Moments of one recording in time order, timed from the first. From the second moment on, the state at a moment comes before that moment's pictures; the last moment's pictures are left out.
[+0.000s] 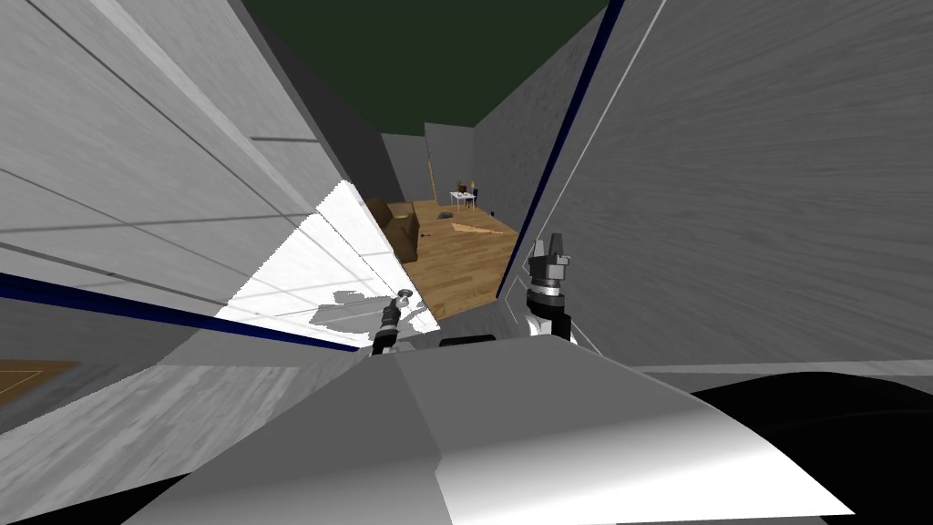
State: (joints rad) arm 0.00 0.30 0.08 -0.64 0.11 -0.94 0.11
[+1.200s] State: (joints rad) arm 0.02 0.30 0.05 -0.69 0.19 -0.89 0.29
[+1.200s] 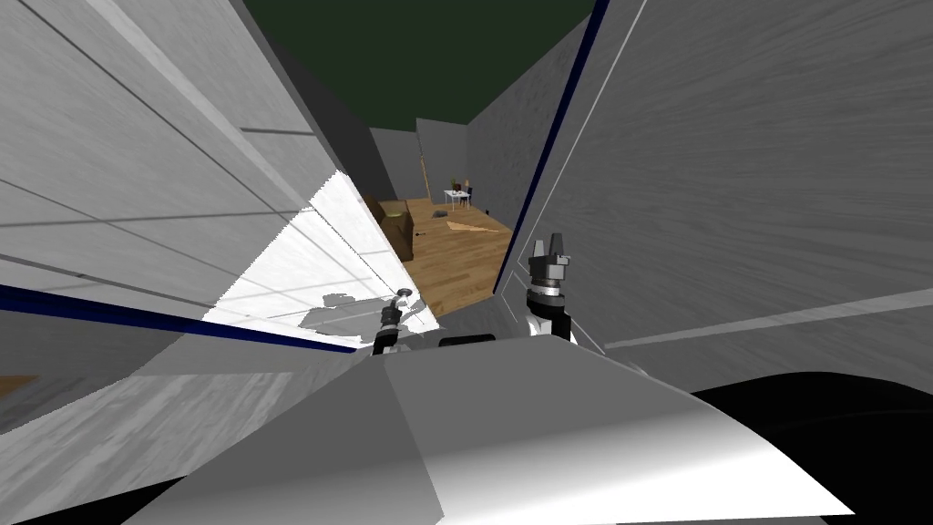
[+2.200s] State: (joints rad) arm -0.03 0.30 0.02 -0.60 0.26 -0.91 0.46
